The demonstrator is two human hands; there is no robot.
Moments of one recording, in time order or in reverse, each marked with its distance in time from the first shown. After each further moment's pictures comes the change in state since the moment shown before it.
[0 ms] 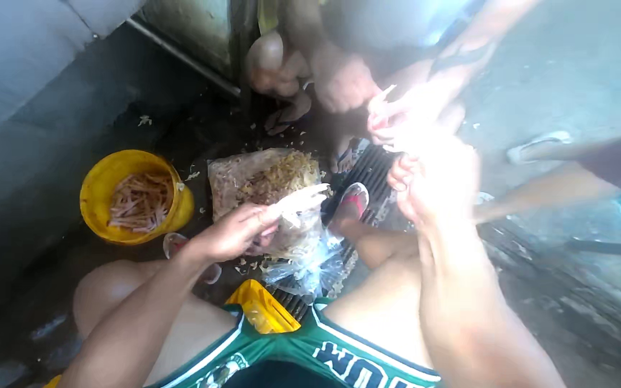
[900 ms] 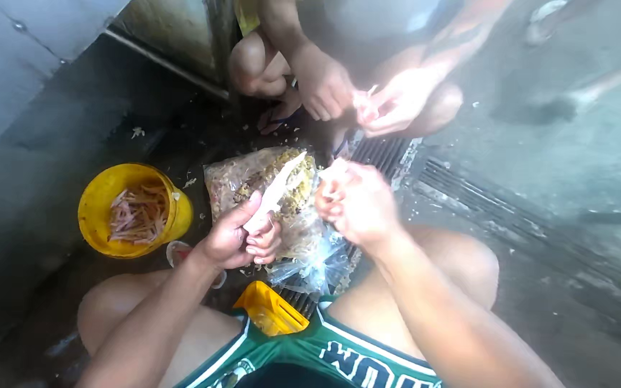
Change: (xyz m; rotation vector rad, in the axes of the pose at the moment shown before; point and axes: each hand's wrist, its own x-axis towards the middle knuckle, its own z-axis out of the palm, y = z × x) left_hand 0.019 -0.014 0.006 -0.662 -0.243 0.076; right_hand -0.041 0.016 0.046 0.275 -0.435 0.106
